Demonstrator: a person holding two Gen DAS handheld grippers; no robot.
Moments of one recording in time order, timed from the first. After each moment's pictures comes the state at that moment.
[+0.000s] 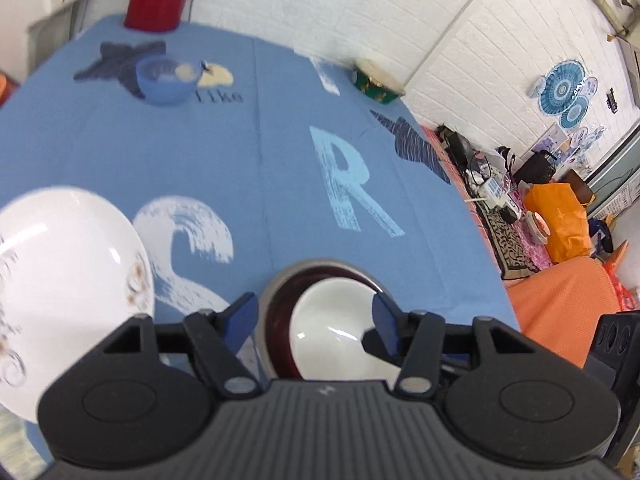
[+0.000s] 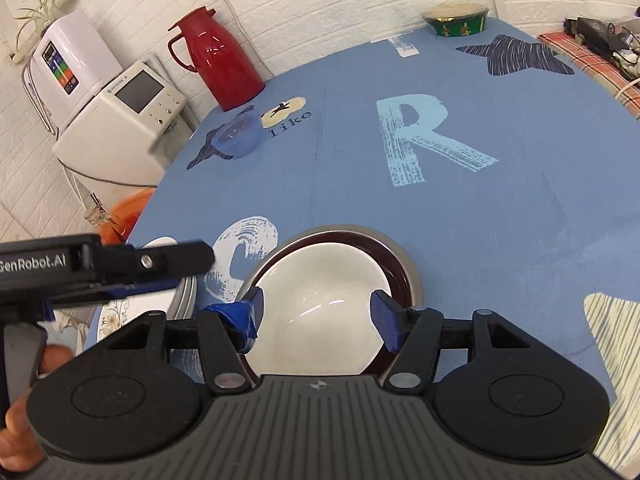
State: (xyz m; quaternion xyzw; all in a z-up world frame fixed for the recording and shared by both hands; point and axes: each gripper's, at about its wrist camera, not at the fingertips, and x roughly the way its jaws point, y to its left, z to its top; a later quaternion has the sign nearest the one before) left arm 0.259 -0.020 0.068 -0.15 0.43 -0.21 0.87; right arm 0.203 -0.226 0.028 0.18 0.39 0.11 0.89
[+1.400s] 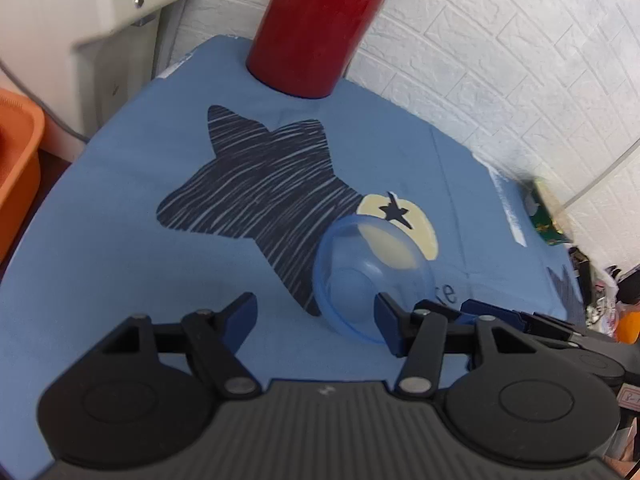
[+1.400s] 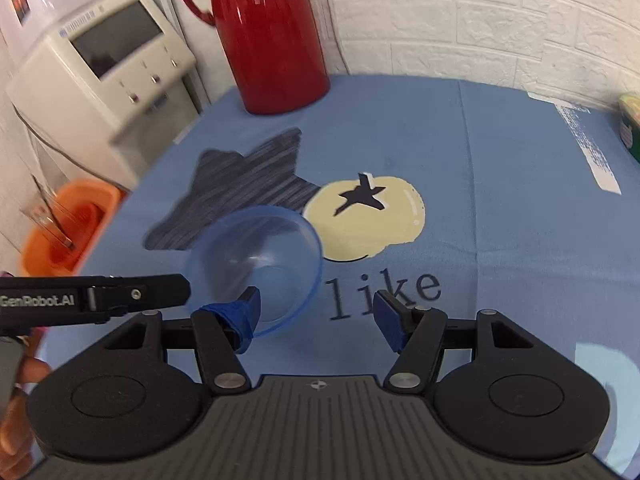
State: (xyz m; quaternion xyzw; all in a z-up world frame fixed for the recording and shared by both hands) left arm 0.568 0.130 0.017 -0.20 0.45 -0.06 0.87; right arm 0.556 -0.073 0.018 0.01 0.44 0.17 0.88
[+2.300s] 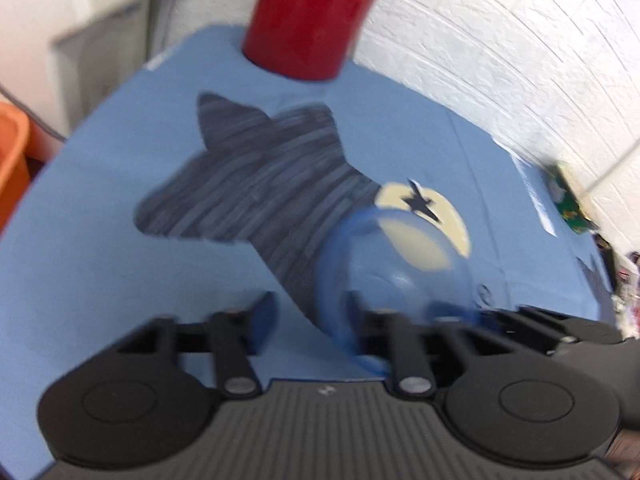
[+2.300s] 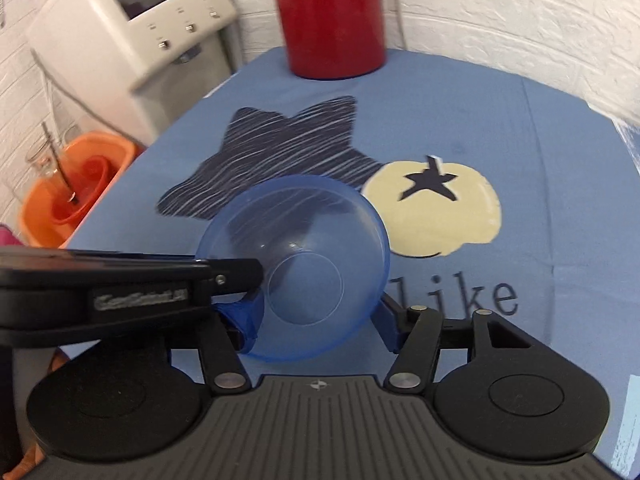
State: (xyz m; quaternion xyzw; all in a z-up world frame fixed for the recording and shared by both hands) left arm 0.590 0.123 -0.013 -0.18 0.46 -0.06 0.87; right arm 0.551 -0.029 -0.003 -0.04 0.44 0.22 0.87
